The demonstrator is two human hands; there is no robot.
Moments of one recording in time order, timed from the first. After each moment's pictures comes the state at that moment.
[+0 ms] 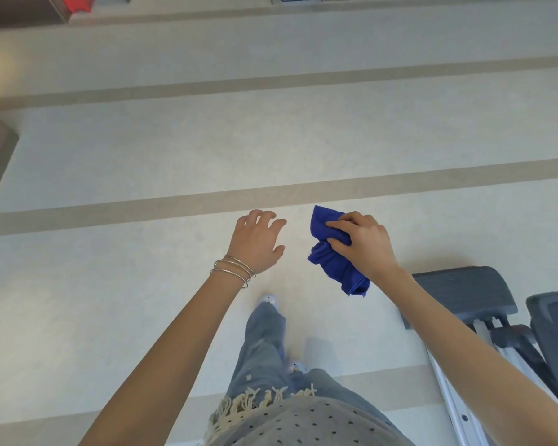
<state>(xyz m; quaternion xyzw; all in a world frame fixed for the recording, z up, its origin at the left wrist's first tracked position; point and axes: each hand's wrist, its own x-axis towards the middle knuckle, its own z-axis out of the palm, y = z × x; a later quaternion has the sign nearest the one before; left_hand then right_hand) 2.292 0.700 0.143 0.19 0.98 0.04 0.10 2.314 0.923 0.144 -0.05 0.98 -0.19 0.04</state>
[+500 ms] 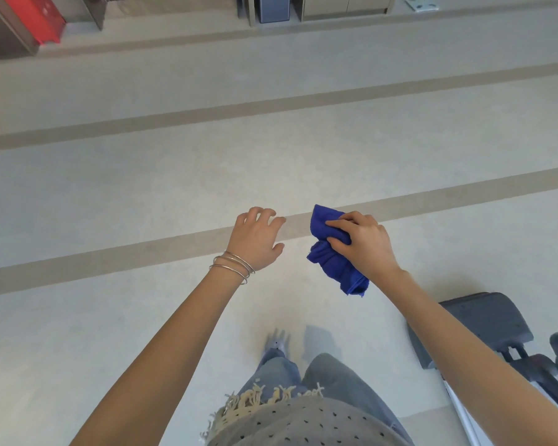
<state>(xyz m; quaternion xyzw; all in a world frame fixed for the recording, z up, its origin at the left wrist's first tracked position) 2.083 0.680 0.151 0.24 0.97 0.03 0.08 2.130 0.901 0.151 -0.01 0.98 -0.20 0.01</state>
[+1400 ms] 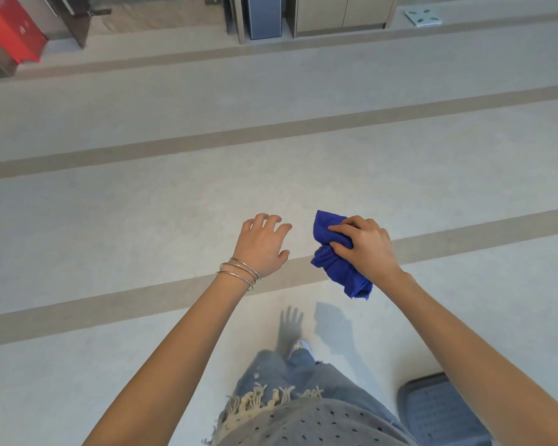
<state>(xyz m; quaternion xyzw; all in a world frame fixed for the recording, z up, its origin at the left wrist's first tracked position) 1.809 0.851 0.146 0.24 0.97 0.02 0.09 1.847 1.070 0.148 -0.01 0.98 -0.18 0.05</state>
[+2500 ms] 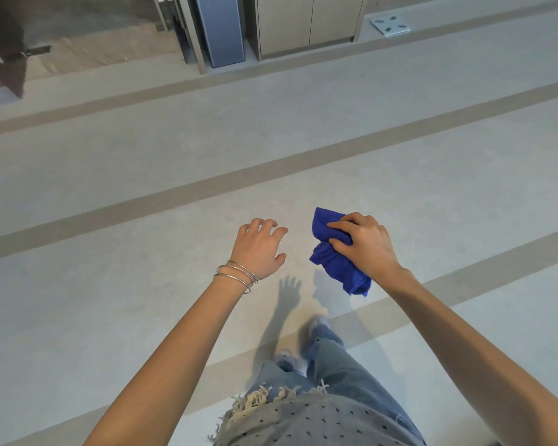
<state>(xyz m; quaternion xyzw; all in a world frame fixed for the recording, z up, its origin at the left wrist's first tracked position) 1.411 0.919 0.146 0.29 0.95 0.01 0.12 1.472 1.136 0.152 0.05 0.98 -0.19 0.03</state>
